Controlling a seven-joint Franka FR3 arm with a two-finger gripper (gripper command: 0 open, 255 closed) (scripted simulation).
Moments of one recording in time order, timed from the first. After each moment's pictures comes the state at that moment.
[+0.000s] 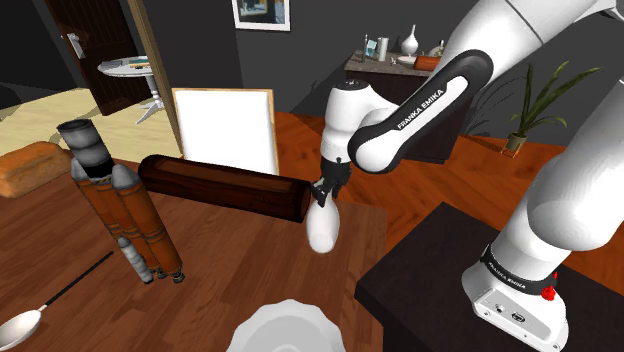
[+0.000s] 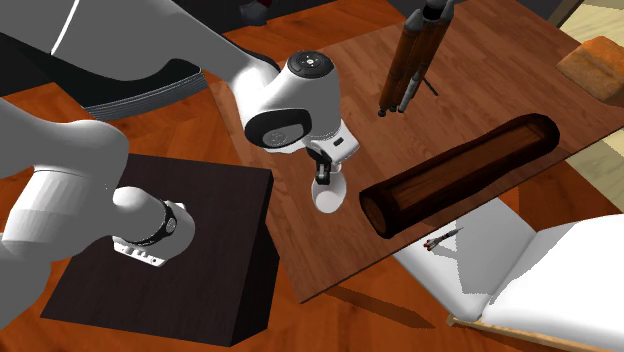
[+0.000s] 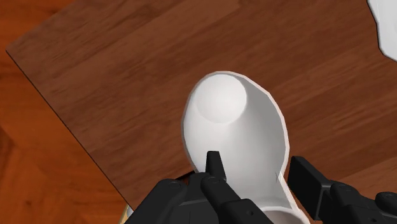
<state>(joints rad) 0.08 -0.07 0.34 -2.57 -0.05 2.62 0.45</state>
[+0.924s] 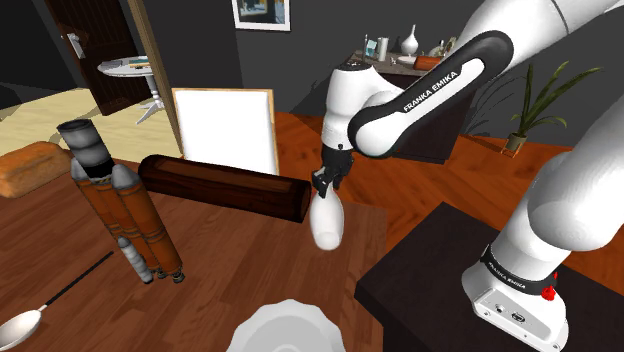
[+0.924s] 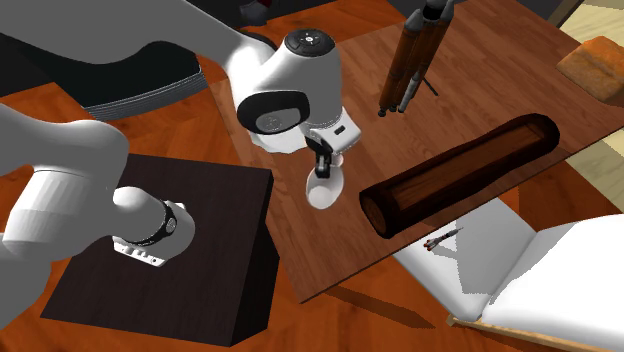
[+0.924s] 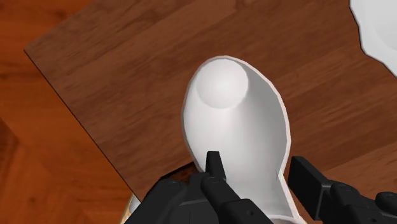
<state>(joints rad) 0.10 -0.15 0.33 -2.55 0.01 2.51 0.41</state>
